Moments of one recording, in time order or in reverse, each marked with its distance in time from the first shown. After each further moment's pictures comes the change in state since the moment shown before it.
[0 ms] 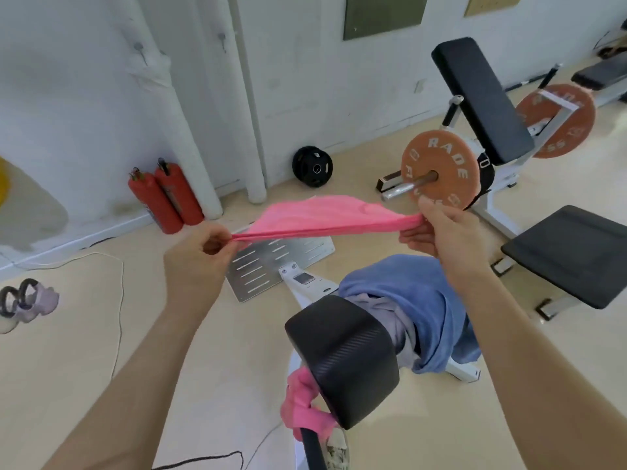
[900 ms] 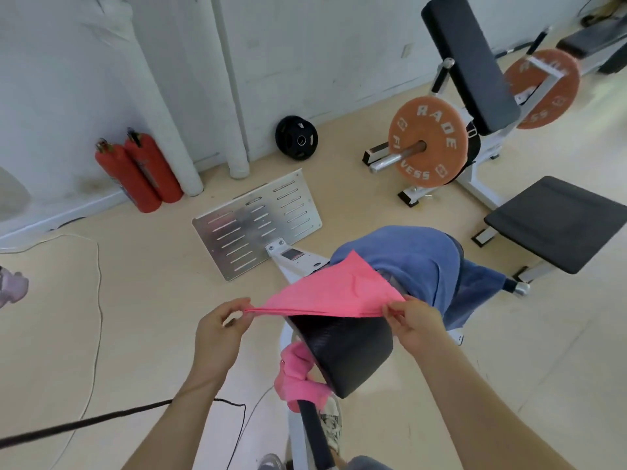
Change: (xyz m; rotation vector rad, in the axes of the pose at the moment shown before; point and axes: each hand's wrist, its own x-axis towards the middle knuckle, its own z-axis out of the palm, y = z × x) left_hand -0.110 -0.092 0.031 -0.289 -0.313 -0.543; right_hand -0.065 0.155 0.015 0.431 0.286 0.720
